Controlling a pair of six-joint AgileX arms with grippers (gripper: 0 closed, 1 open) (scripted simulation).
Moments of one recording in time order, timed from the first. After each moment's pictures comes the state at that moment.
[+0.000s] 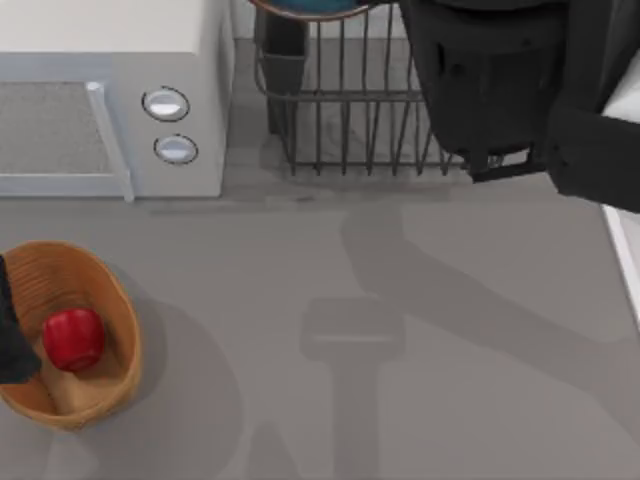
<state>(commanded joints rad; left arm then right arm) 0.00 0.00 0.00 0.00 0.00 0.00 1.00 1.50 1.45 -0.14 0.94 0.11</state>
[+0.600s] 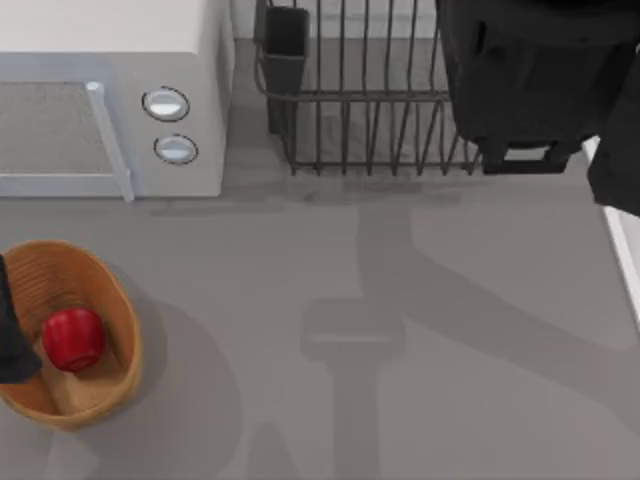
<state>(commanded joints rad) 0.00 0.00 0.00 0.00 0.00 0.00 1.03 1.46 1.44 -0.01 1.05 0.03</state>
